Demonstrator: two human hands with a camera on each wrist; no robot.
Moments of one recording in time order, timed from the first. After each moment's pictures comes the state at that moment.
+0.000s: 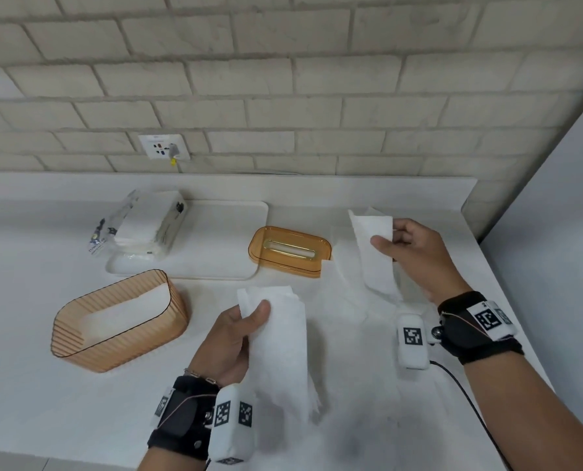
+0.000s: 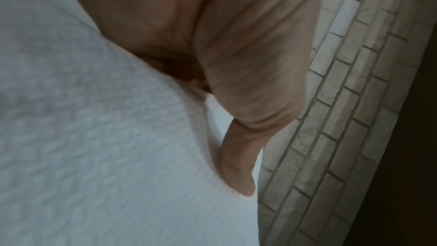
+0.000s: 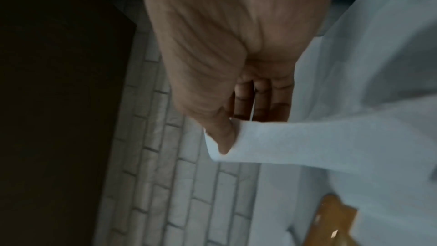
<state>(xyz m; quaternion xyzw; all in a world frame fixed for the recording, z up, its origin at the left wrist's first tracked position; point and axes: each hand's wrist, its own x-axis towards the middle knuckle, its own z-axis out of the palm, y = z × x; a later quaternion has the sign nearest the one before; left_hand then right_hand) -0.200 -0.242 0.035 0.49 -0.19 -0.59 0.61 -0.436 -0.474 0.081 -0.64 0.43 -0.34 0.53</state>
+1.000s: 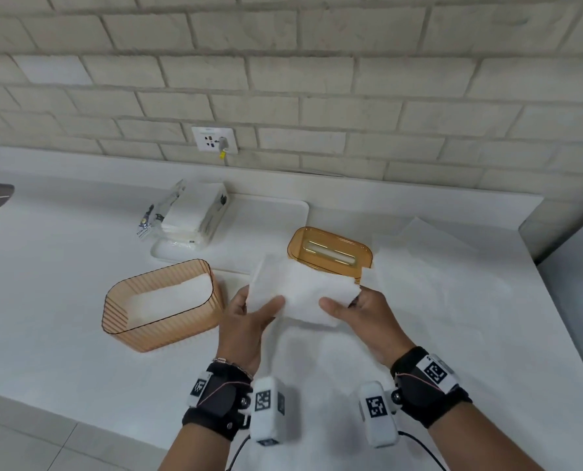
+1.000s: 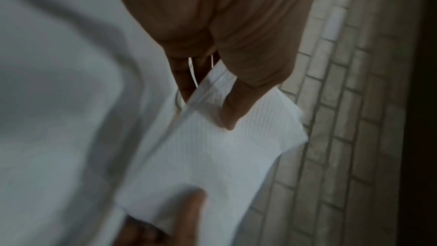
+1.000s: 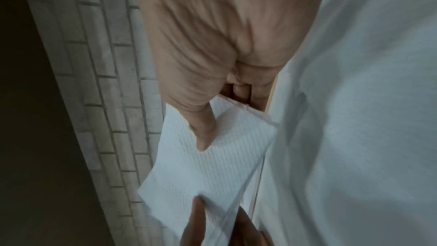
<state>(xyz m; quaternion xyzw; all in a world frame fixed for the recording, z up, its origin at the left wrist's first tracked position) -0.166 -0.240 0.010 0.54 -0.06 -0.42 0.73 -0.338 -0.377 0.022 -0.59 0.34 -0.23 0.69</state>
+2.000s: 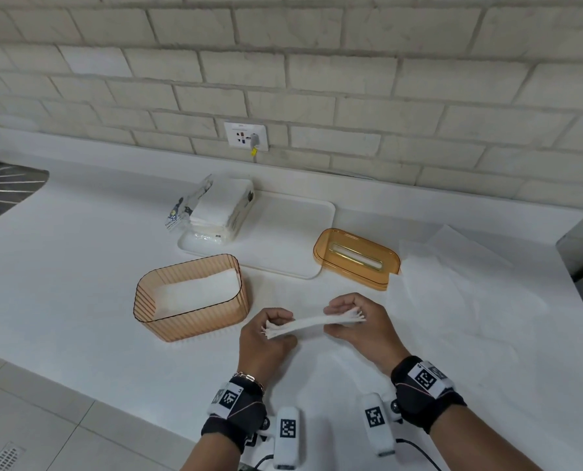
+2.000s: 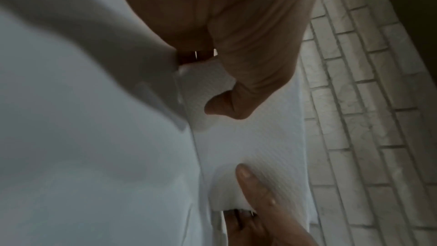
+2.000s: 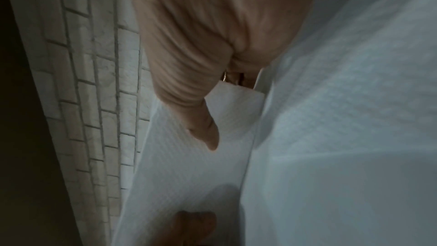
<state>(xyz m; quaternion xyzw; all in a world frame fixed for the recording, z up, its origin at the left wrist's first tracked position) -0.166 -0.210 -0.022 0.73 -0.18 -0.26 0.60 -0.308 -0.365 -0.021 -0.66 0.33 -0.20 0.65</state>
